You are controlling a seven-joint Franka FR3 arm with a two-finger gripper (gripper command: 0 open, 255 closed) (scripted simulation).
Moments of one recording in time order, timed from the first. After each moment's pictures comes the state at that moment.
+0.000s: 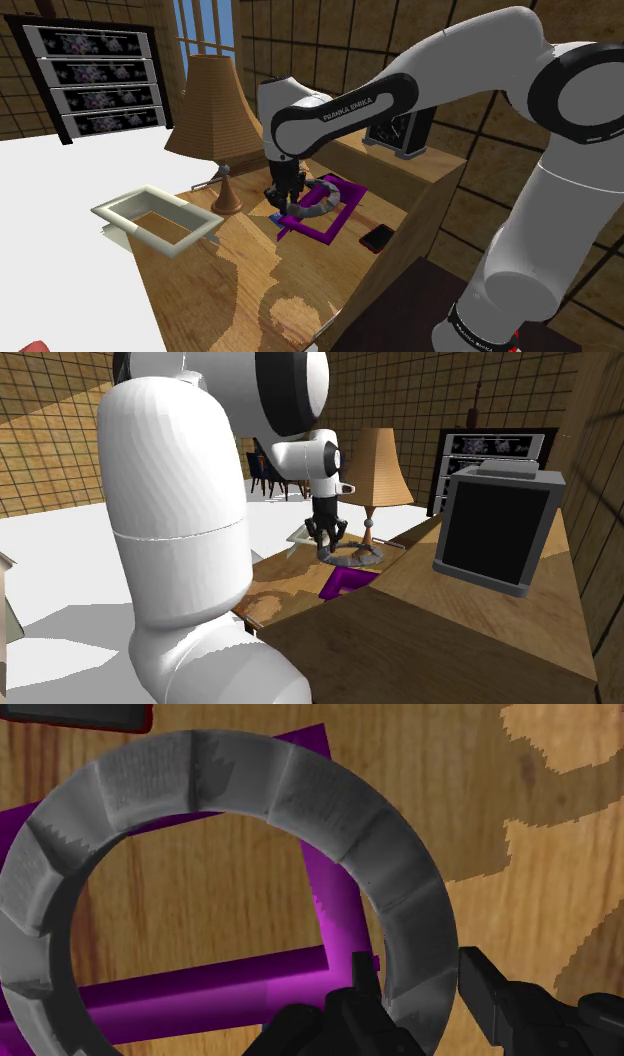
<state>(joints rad) 0.00 0.01 0.32 -2.07 -0.08 1.99 0.30</state>
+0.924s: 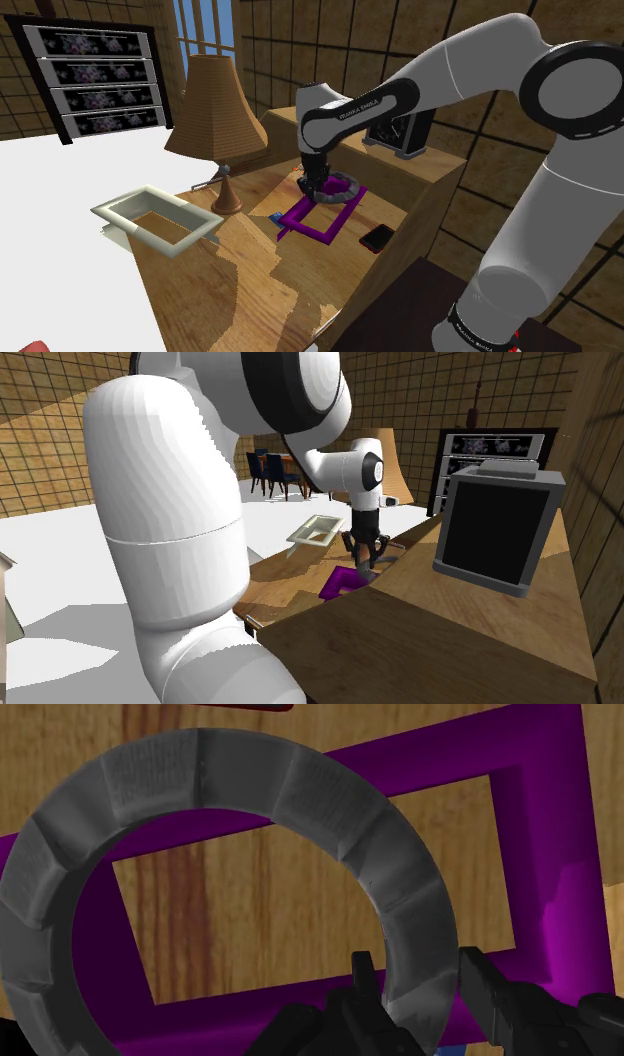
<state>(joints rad) -0.12 -0.02 0.20 -2.16 -0.10 2.07 0.07</state>
